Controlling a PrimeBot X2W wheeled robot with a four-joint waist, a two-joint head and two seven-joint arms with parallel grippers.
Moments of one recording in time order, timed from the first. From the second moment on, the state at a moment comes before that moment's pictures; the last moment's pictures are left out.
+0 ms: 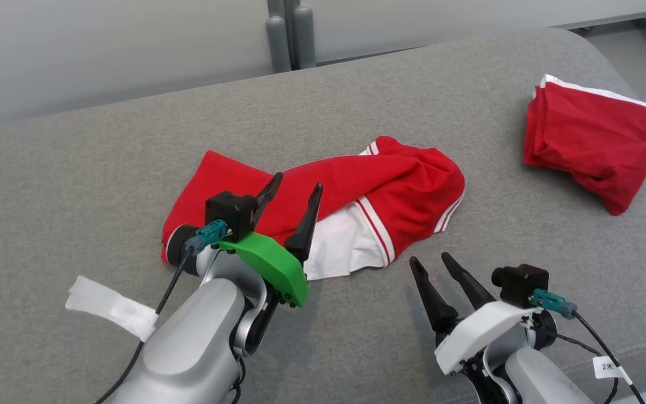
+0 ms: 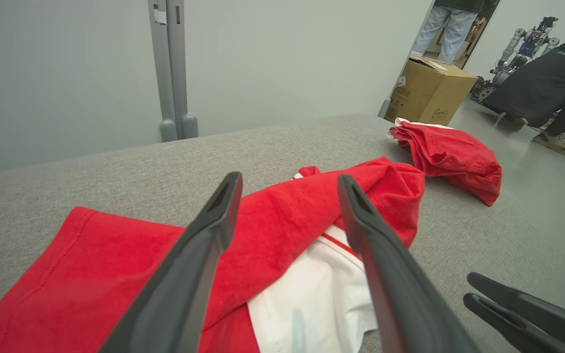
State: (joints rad) left arm -0.54 0.03 -0.75 0.49 -0.67 0.06 -0.23; right arm -0.12 -0.06 0.43 0.39 0.50 0.07 -0.21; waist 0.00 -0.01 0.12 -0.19
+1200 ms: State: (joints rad) left arm -0.34 0.06 -0.66 0.26 -0.68 0.10 -0.25; right arm -0.19 -0.06 0.46 0.62 0.78 0.06 -0.19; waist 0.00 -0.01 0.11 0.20
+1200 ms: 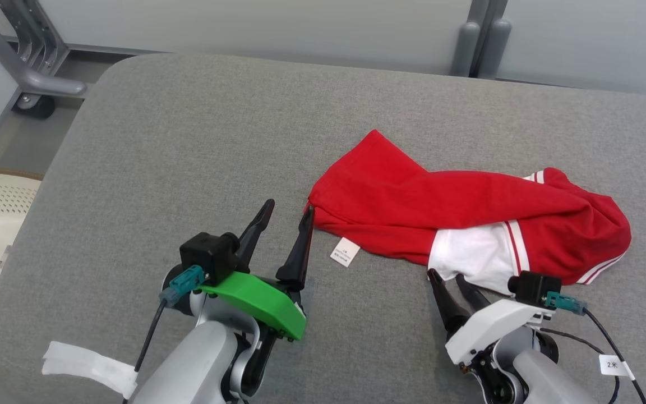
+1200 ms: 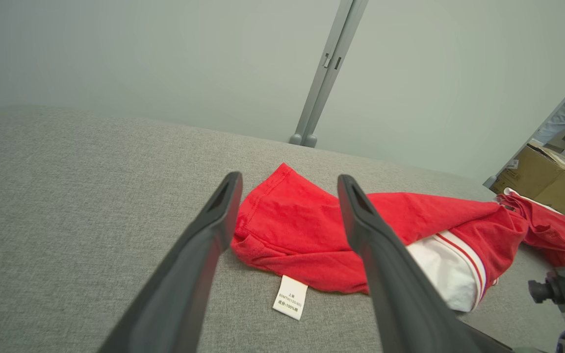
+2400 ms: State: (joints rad) left arm -0.23 0.11 -0.57 0.18 -0.66 0.11 -0.25; right arm -0.21 -0.12 0.50 0.58 0.69 0.05 -0.24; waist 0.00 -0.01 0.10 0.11
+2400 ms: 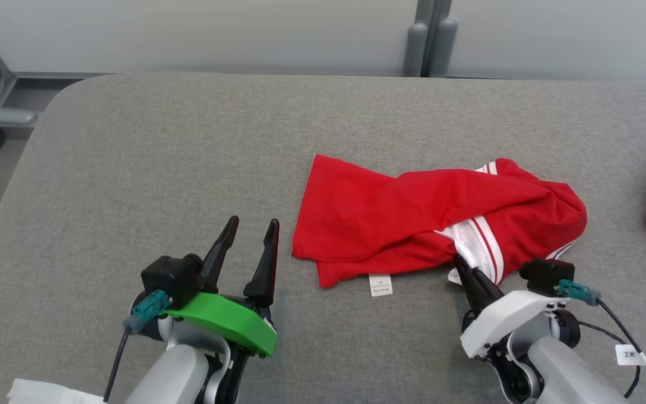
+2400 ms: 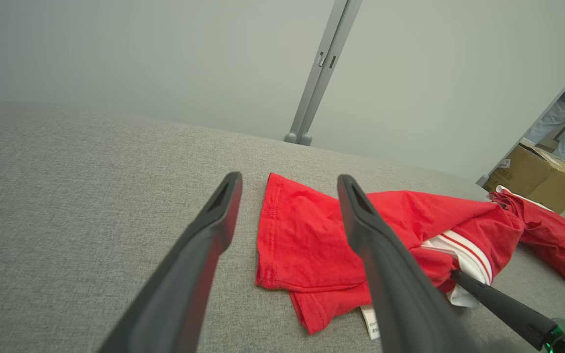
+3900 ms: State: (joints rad) left arm -0.17 0.10 -0.59 0.15 -0.64 0.12 -0.25; right arm -0.07 -0.22 0.47 0.45 0.68 0.05 -0.25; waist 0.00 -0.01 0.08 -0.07
